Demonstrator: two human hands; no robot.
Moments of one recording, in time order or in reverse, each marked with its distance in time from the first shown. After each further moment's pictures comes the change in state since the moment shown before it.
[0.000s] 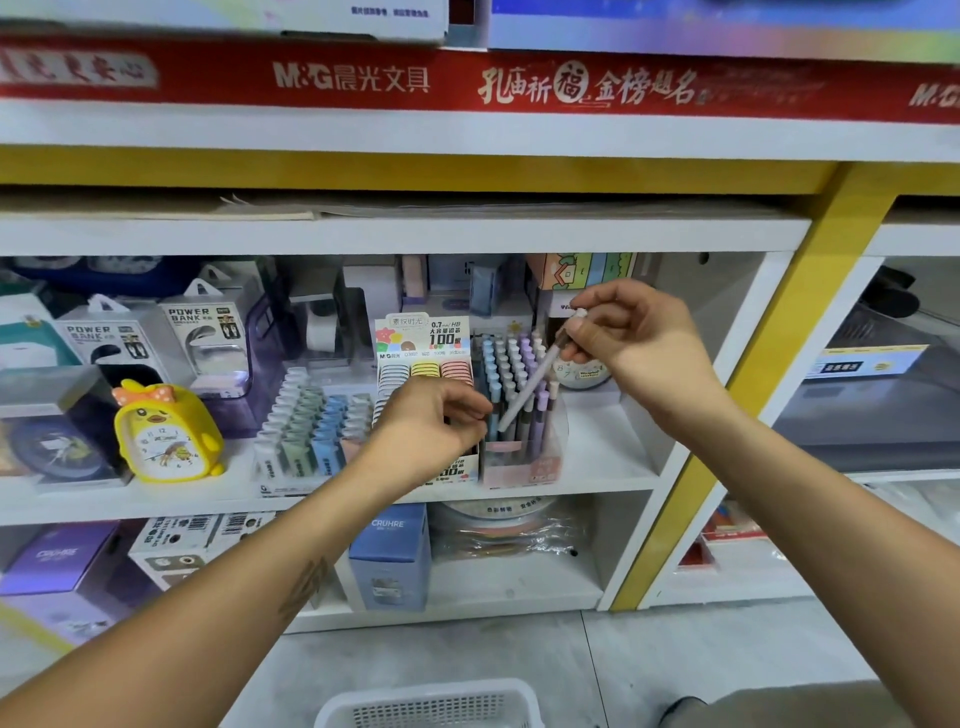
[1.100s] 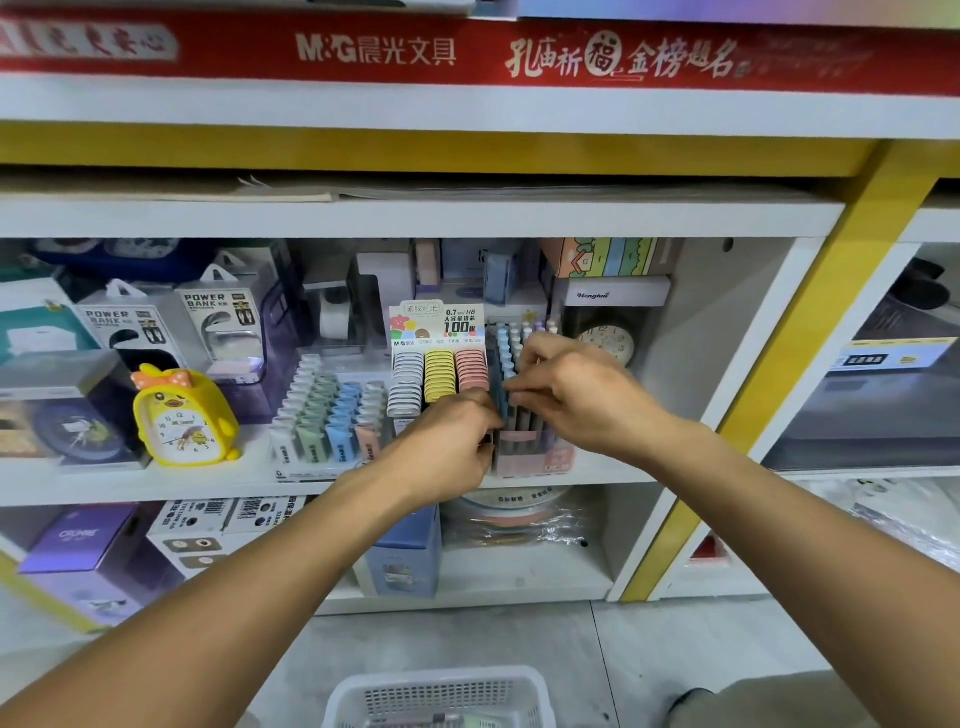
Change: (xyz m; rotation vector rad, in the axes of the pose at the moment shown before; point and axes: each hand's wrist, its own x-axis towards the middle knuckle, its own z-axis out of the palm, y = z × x) left_hand -0.005 -0.012 0.002 0.666 -0.250 0.326; right_hand -0.007 0.020 0.042 -0.941 -0.457 -0.371
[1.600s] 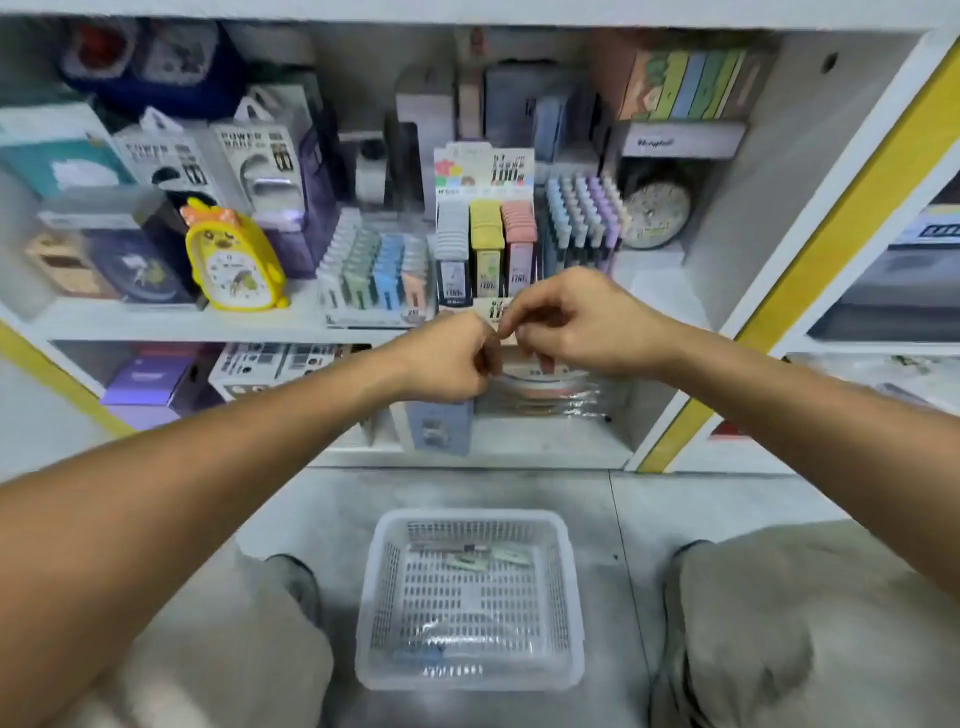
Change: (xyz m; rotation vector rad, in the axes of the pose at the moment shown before) left_hand -0.074 -0.018 0.020 -0.089 -0.241 -0.174; right_hand -0.039 -0.064 0.049 0.462 -0.243 0.138
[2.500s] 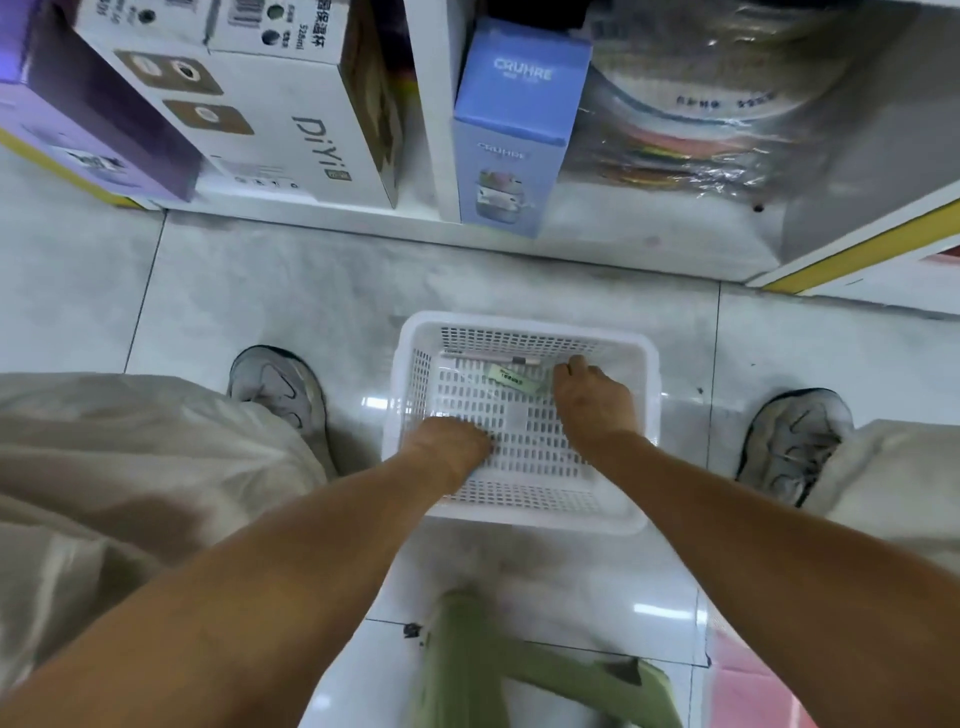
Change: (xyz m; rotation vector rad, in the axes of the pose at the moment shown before) left_hand -0.080 -0.131 0.368 0.241 -0.740 -0.114; right_hand -0.077 0.189 0.355 -0.621 -0.455 0.432
